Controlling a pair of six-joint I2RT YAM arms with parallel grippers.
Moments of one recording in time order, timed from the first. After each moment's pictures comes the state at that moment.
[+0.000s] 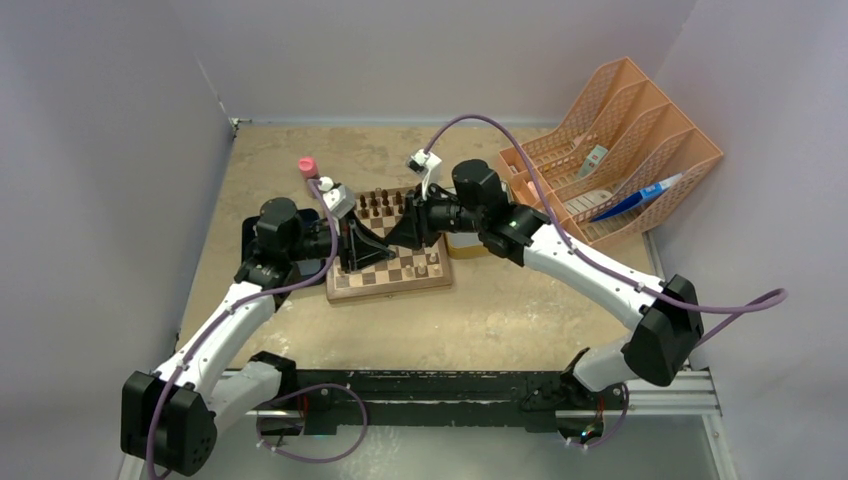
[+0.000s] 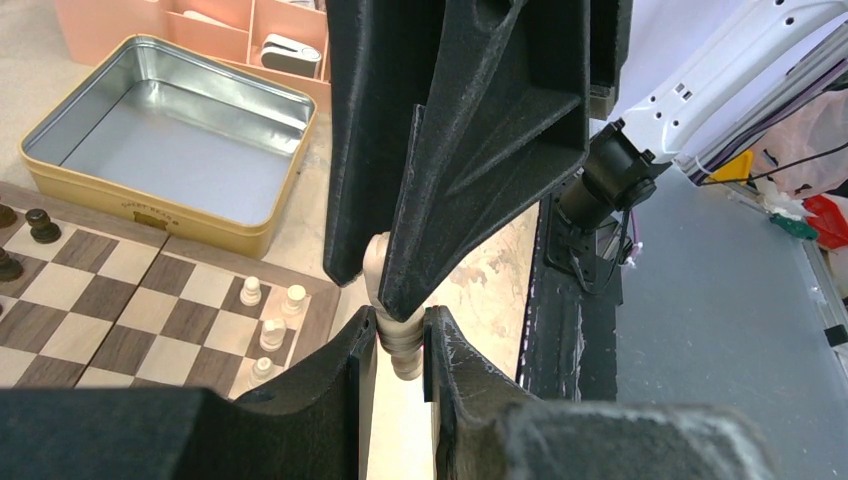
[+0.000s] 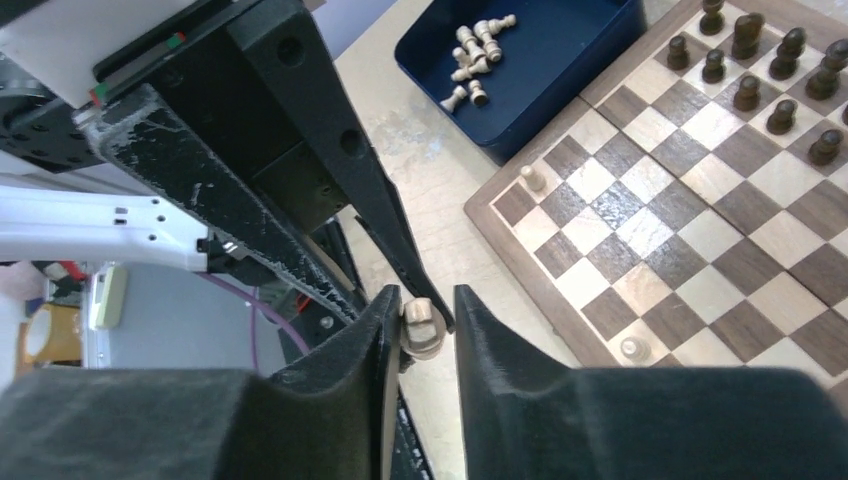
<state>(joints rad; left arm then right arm) -0.30 0.99 0.66 0.18 1.04 -0.22 0.79 1.45 1.25 -0.18 -0.50 0.38</state>
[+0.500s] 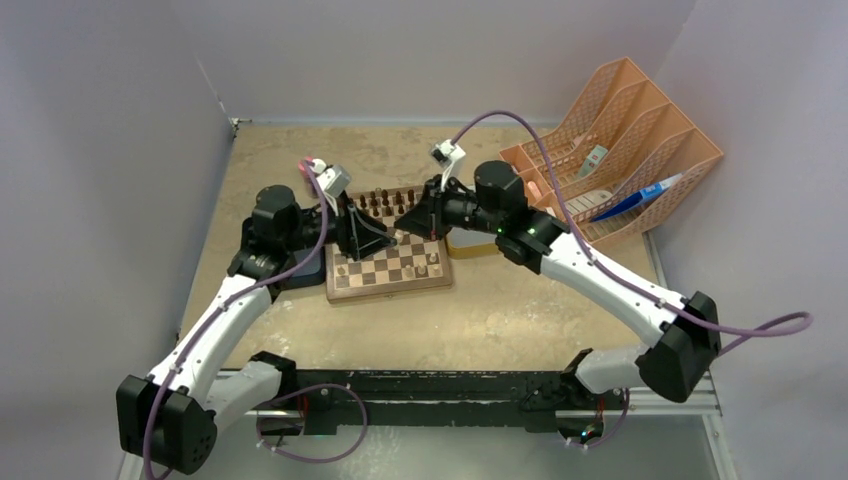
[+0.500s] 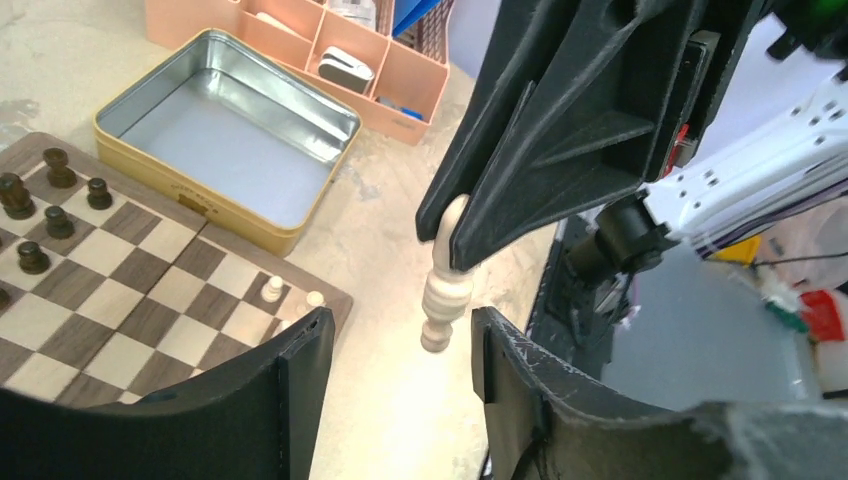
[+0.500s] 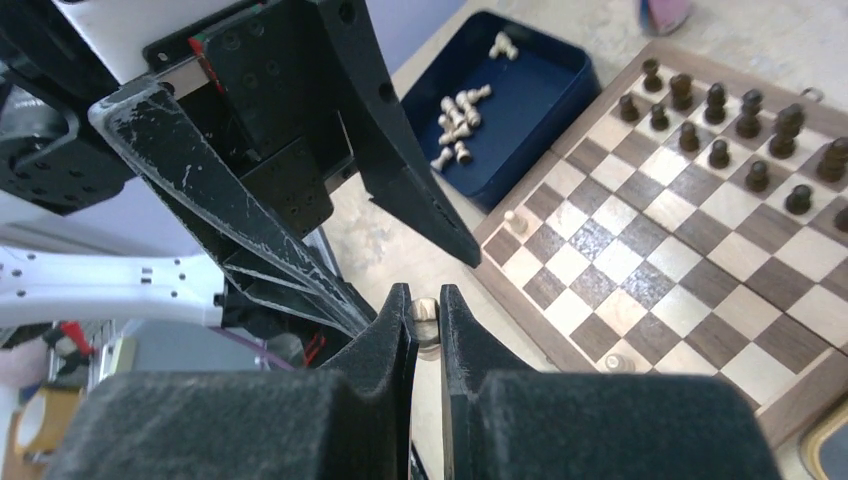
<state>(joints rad) -0.30 1.00 0.77 0.03 0.89 -0.30 0.77 1.38 1.20 -0.11 -0.44 0.44</state>
